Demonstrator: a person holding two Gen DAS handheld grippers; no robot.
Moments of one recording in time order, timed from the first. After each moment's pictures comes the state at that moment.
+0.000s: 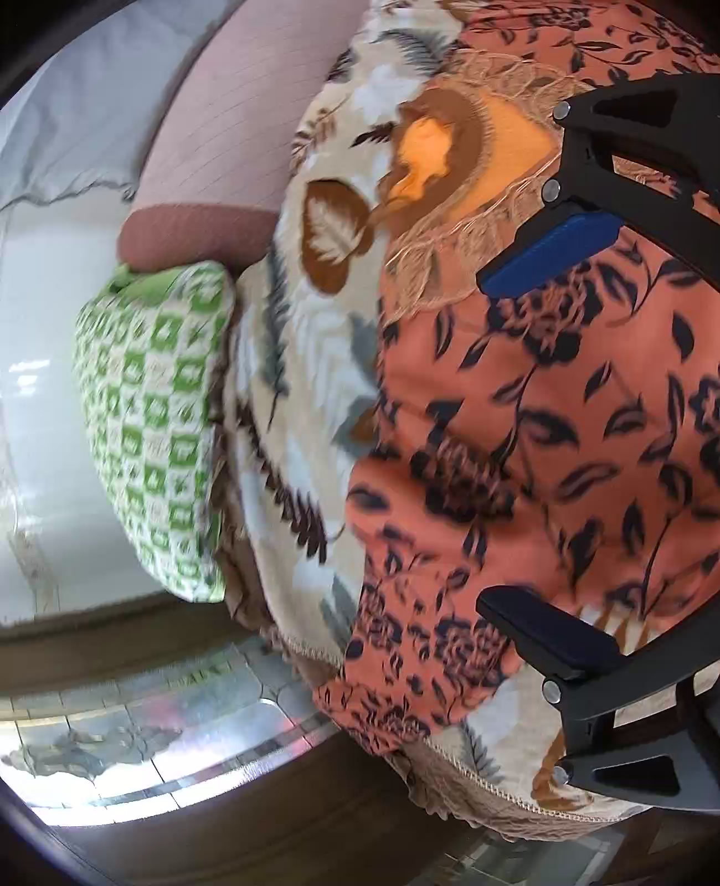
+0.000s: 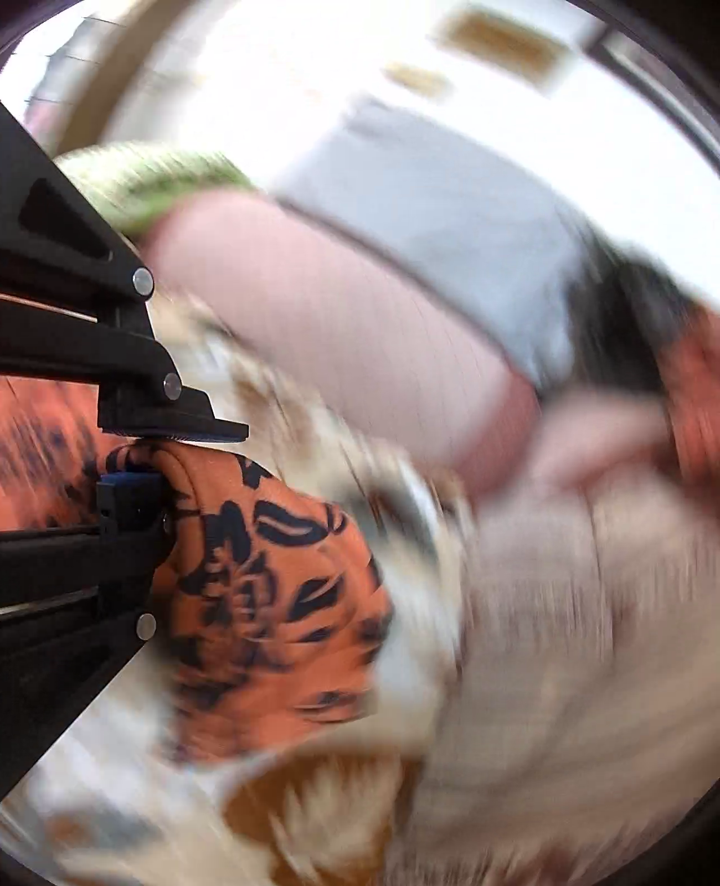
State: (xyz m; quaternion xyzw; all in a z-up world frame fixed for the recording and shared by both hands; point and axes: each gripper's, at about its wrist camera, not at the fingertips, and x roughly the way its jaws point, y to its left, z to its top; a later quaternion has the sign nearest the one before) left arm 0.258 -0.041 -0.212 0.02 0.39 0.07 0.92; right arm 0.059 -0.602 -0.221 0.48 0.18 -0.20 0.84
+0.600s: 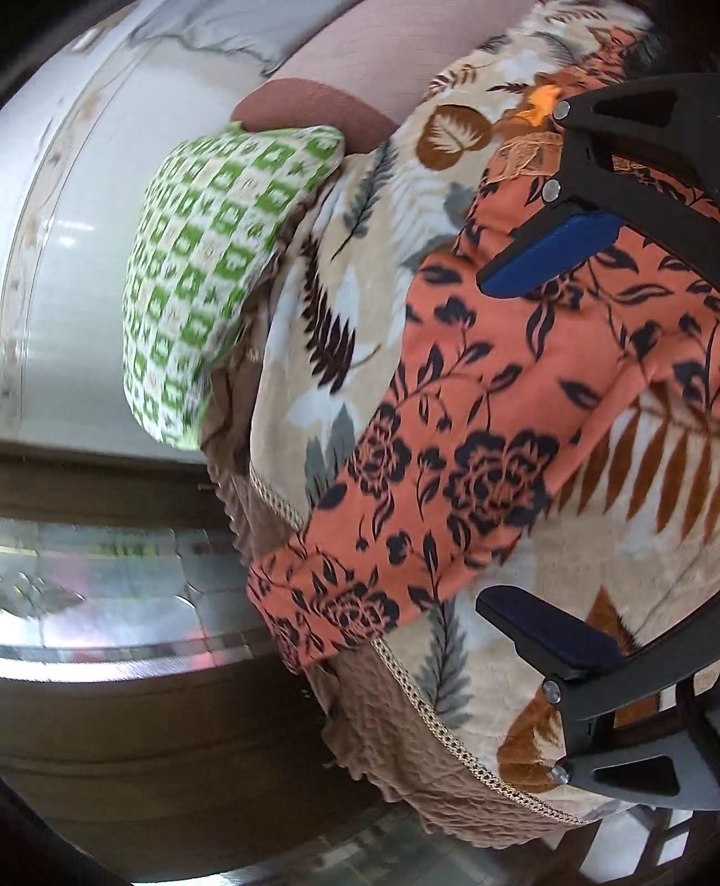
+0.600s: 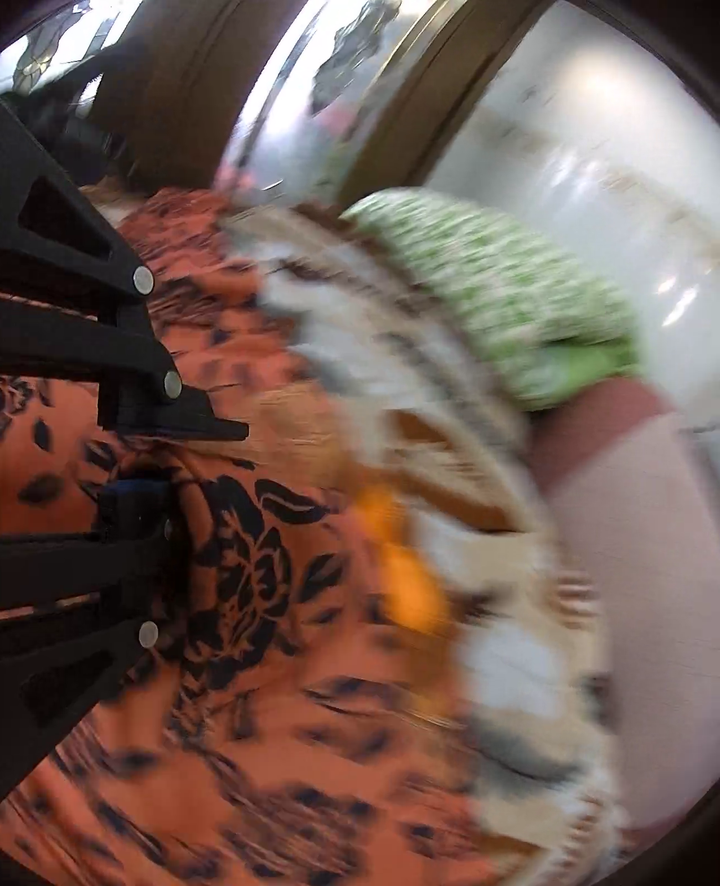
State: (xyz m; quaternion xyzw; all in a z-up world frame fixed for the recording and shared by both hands) left arm 0.262 0.117 -0.202 -0.13 0.39 0.15 0.90; right arm 0.254 -0.185 -0.255 0.36 0.43 0.01 0.83
